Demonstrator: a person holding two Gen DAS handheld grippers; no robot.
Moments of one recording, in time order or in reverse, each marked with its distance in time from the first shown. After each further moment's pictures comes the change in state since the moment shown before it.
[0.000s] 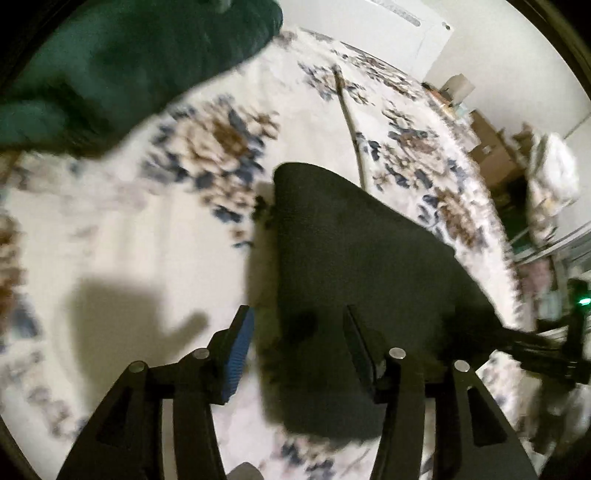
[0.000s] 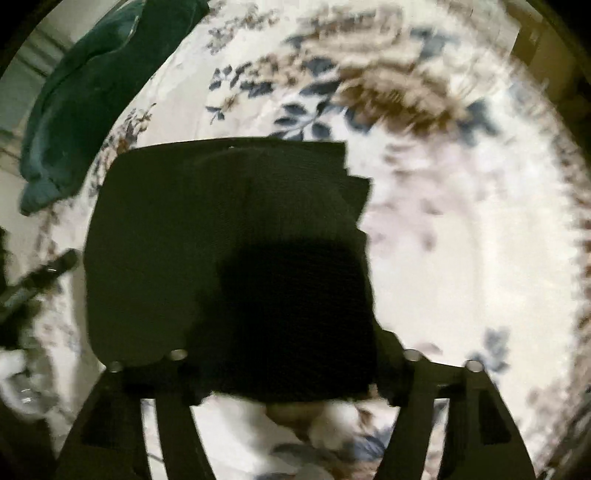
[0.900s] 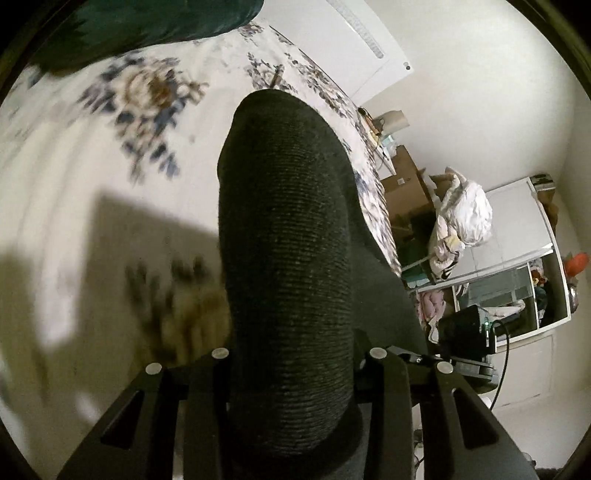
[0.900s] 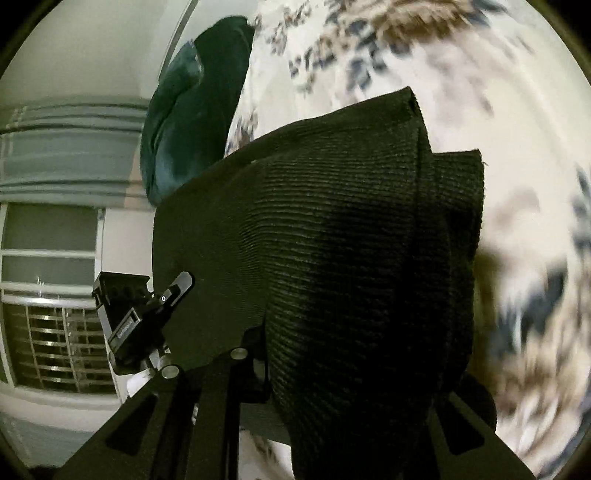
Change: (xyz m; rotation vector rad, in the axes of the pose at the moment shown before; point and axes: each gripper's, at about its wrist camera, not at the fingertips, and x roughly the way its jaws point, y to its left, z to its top) left arm 0.006 -0.022 -0.021 -0.196 -0.003 -0.503; right arm -0.006 -0.023 -0.047 0.212 0.056 0.699
